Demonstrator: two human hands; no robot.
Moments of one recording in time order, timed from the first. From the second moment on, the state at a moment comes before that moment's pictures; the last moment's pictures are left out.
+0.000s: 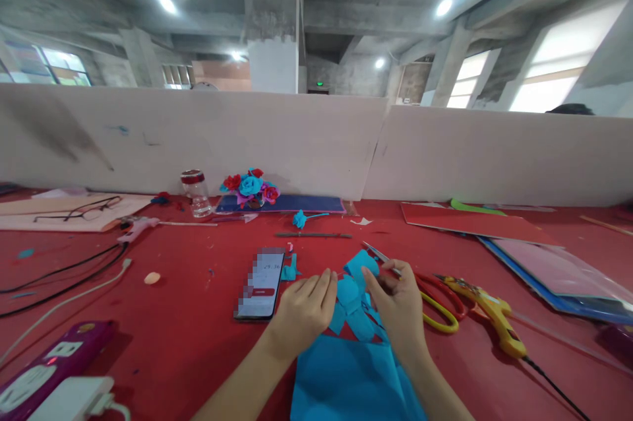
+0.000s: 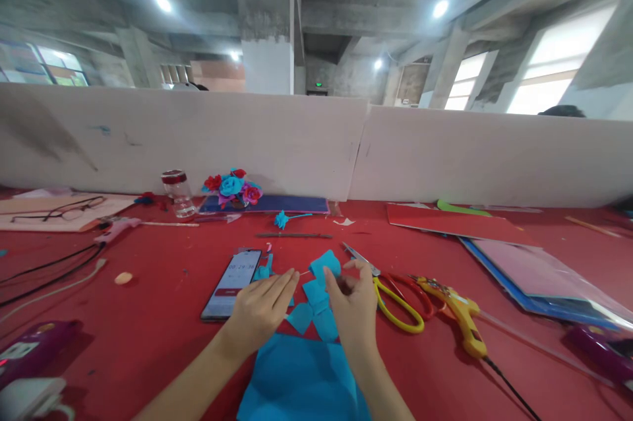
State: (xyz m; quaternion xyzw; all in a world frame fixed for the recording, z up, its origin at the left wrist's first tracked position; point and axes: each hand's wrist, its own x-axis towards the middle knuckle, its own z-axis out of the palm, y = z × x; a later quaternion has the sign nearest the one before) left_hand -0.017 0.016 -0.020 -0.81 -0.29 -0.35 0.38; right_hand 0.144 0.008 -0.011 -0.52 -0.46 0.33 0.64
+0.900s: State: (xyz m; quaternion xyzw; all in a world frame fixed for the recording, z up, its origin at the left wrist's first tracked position) left_hand -0.016 0.015 -0.022 -0.81 -0.30 -0.35 0.36; right_hand 0.183 0.019 -0.010 -0.40 -0.78 -0.08 0.47
